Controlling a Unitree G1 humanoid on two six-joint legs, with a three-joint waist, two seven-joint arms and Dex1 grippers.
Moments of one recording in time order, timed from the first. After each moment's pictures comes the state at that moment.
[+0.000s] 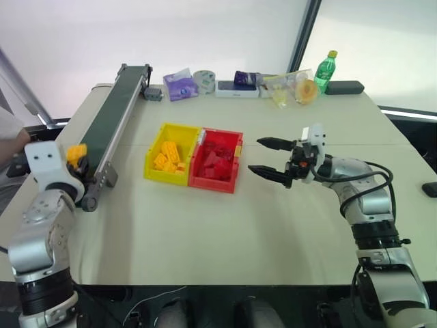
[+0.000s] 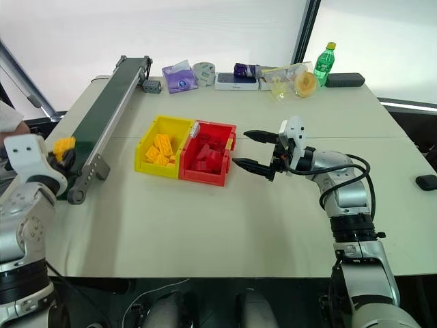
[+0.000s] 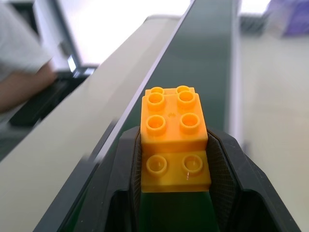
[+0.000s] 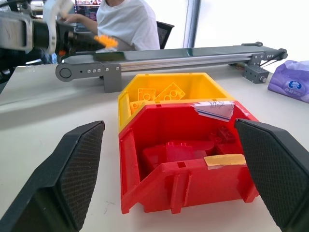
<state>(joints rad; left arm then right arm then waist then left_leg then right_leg) -0.34 0.45 0.50 -0.31 -0.34 0.72 -0.05 -0.64 -0.53 -0.04 0.22 0.45 0.20 1.17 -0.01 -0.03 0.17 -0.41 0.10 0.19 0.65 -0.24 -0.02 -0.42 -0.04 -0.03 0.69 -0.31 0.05</state>
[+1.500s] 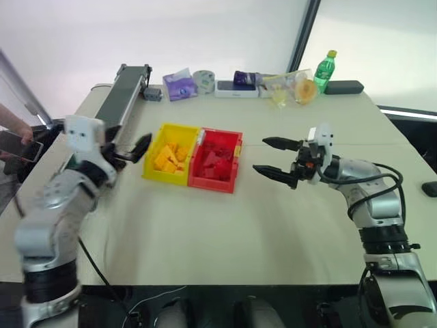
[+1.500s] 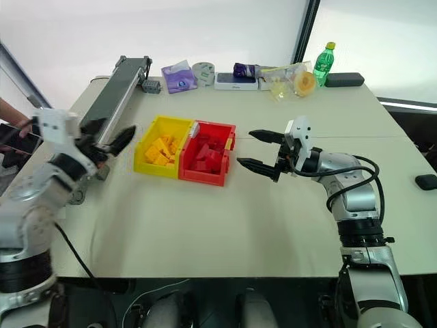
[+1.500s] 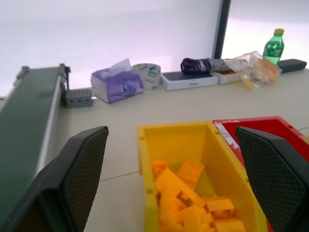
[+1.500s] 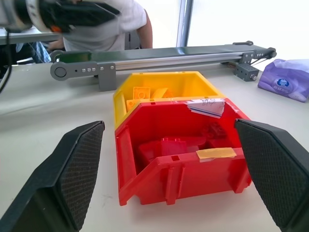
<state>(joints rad) -0.34 0.58 0.46 -0.42 -0.58 0.72 -0.41 -0.61 -0.56 -0.06 0.17 0.48 0.23 1.15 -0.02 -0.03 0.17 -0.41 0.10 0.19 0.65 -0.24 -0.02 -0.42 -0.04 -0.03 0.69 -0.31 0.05</state>
